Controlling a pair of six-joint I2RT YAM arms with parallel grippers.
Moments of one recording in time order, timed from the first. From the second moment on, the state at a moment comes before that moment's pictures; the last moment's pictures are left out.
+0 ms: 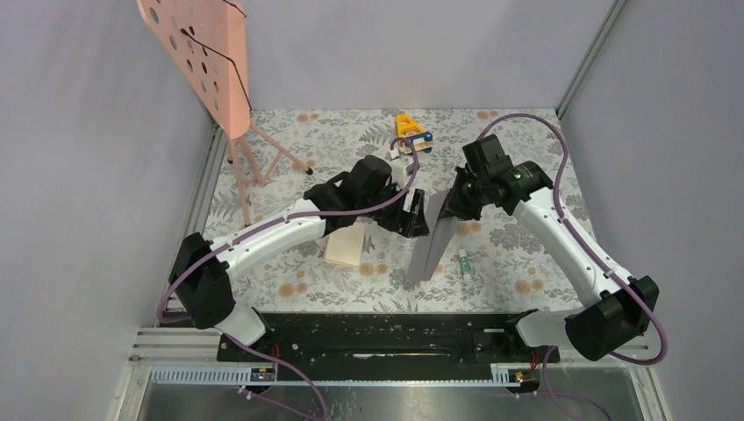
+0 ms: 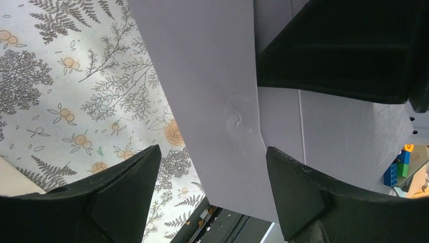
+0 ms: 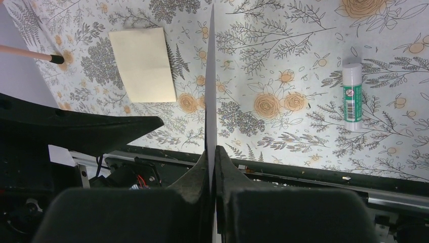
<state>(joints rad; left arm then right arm) -0.86 1.53 1.27 -0.39 0.31 -0.45 0.46 1.33 1.33 -1.01 -0.12 0.79</state>
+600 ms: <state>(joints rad) -0.94 1.61 1.34 -0.41 0.22 -0.41 0.46 1.33 1.33 -1.01 -0.13 0.79</state>
